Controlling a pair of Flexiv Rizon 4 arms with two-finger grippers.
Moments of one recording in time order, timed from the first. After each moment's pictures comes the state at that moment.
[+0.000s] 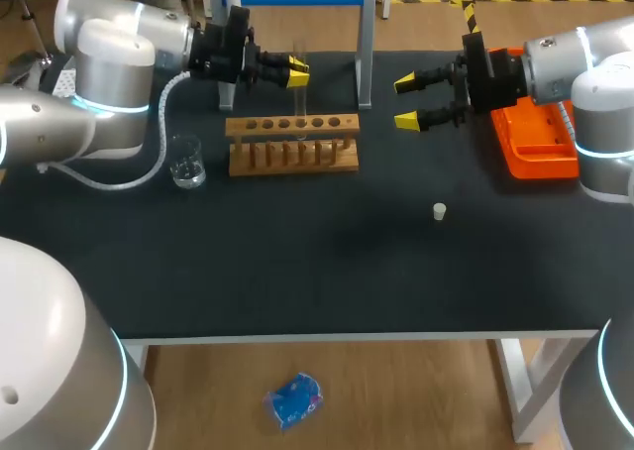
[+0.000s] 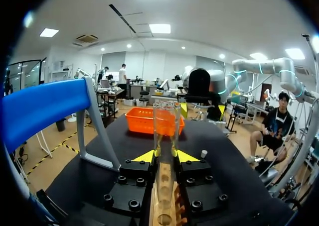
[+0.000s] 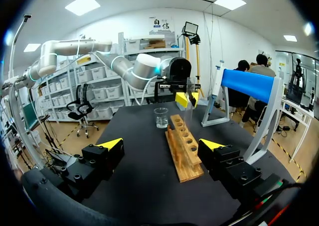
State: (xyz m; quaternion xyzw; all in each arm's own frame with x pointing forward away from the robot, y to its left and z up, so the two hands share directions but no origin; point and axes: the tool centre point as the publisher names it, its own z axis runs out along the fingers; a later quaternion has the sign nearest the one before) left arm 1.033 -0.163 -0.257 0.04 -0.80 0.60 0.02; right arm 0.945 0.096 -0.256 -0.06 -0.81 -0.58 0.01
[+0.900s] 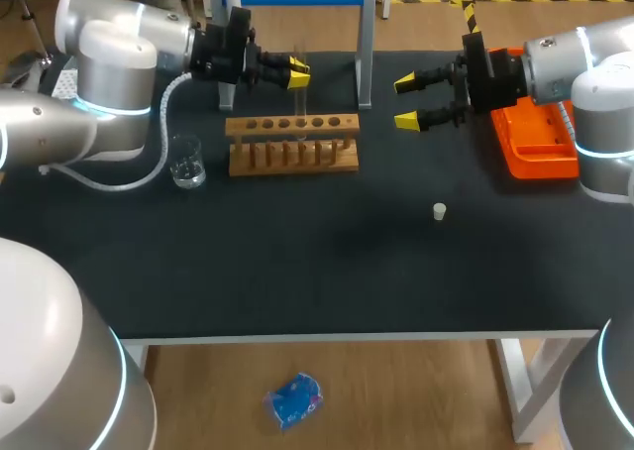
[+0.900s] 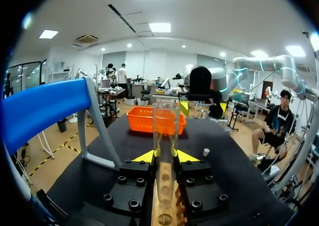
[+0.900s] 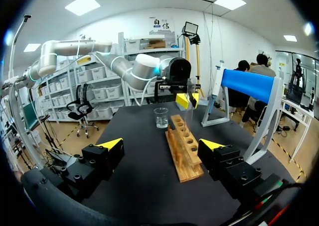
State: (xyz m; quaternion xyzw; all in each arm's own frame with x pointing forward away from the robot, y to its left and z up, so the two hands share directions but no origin) left arm 1.035 -0.164 -0.260 0.04 -0.80 0.60 0.01; right arm 0.945 0.096 -0.256 -0.06 -0.81 -0.58 0.01
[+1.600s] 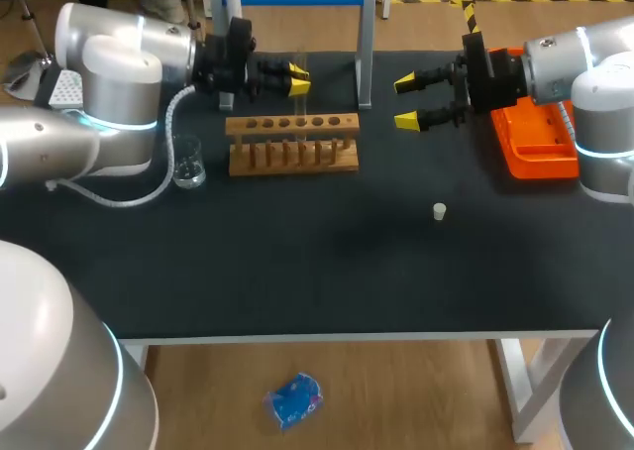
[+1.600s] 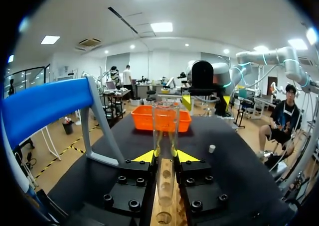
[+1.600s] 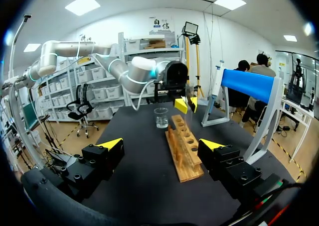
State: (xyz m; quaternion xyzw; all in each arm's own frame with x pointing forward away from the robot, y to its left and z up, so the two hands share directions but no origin) left arm 1.032 -0.164 -0.273 0.05 -0.80 0.60 -0.02; right arm 0.945 0.096 -0.256 -0.06 -0.81 -0.58 0.01
